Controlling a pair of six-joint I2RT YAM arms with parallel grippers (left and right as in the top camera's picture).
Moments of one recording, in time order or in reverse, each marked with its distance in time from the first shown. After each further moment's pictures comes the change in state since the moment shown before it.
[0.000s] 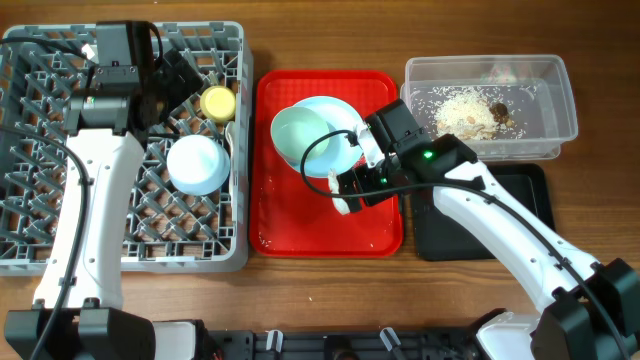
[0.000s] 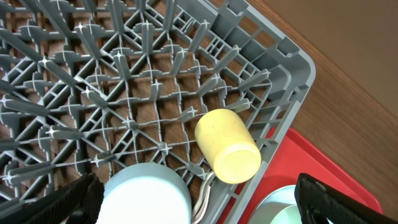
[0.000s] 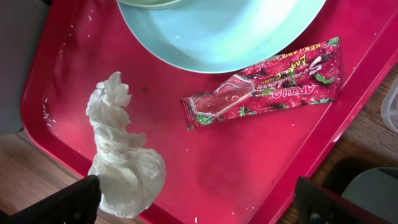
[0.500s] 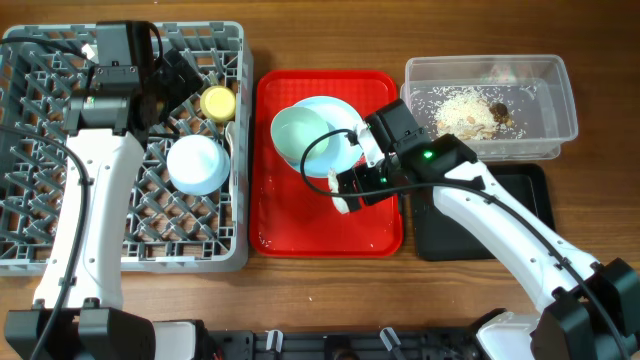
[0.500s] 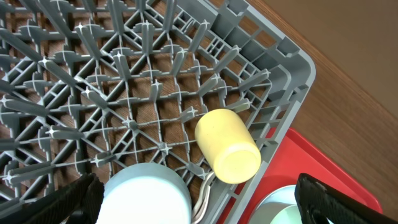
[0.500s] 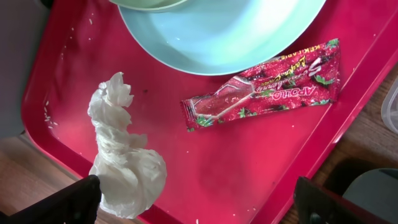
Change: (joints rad) left arm 0.000 0.000 0.000 0.000 0.000 0.000; right arm 0.000 0.001 0.000 0.006 -0.002 0.013
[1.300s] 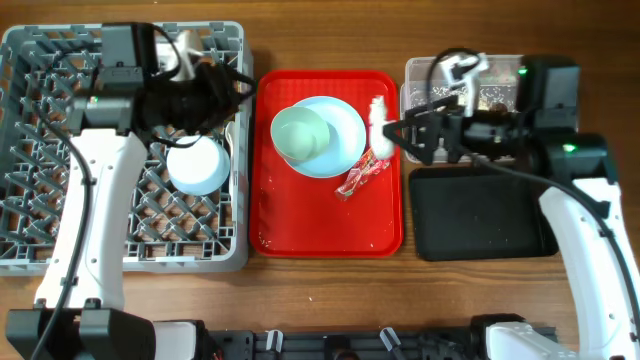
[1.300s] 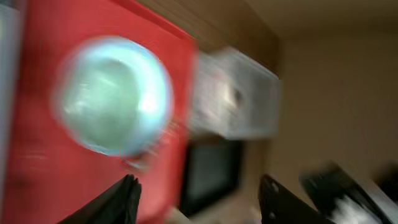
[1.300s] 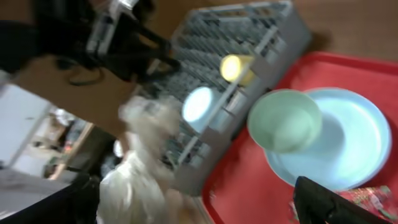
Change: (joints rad) left arm -0.028 0.000 0.000 -0.031 0.892 0.061; right arm -0.505 -0.222 0.088 0.117 -0.922 -0.075
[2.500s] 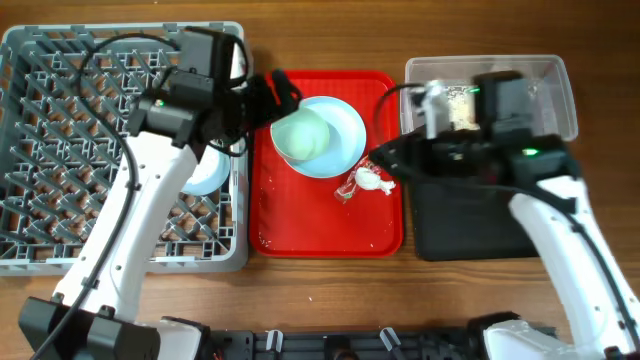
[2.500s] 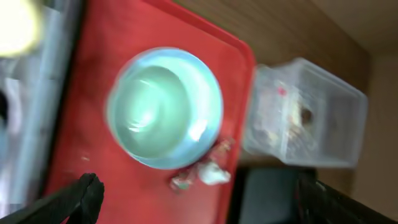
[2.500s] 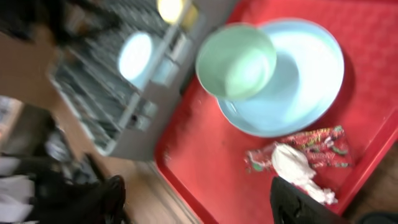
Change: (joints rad) left arm -0.246 0.000 0.002 0.006 -0.466 -0.101; right arm 0.208 0.029 -0.057 -0.102 0.443 -0.037
